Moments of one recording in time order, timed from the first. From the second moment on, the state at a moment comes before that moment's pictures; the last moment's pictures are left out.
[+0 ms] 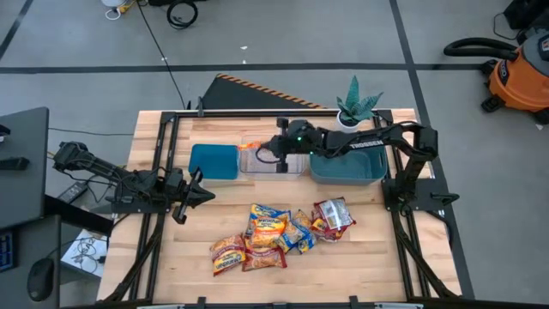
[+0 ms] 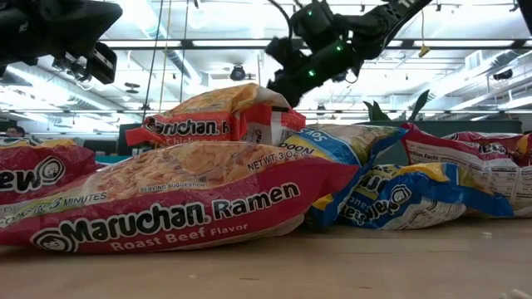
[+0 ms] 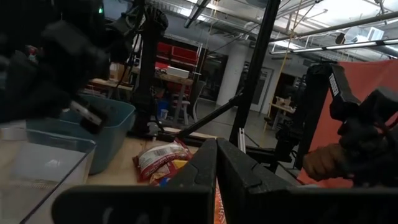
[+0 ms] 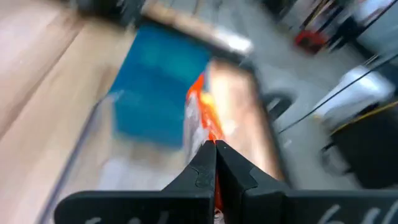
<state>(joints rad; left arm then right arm) -0.35 0.43 0.01 0.65 -0.24 -0.22 -0.26 1.75 1.11 0.20 -0.02 -0.47</state>
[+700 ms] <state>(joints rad) -0.35 0.43 0.01 0.65 -0.24 -0.22 -0.23 1.78 1.11 0.18 0.08 -0.51</state>
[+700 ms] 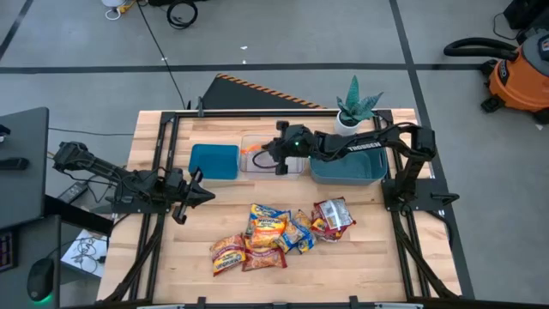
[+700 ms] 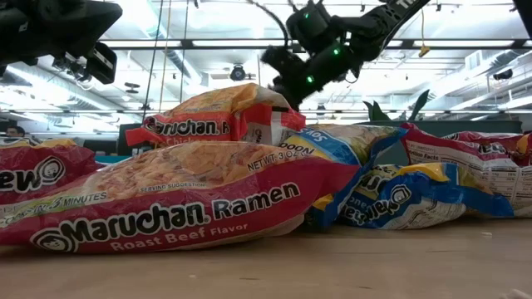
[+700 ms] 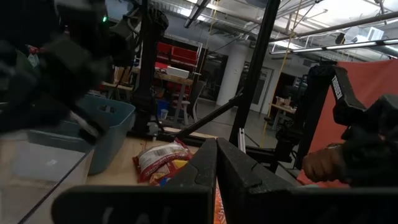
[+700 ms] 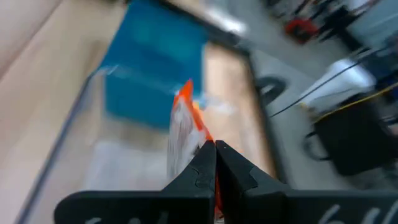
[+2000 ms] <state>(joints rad) -0.35 0.43 0.01 0.64 -0.23 -0.22 0.11 1.78 1.36 -0.37 -0.16 -0.30</state>
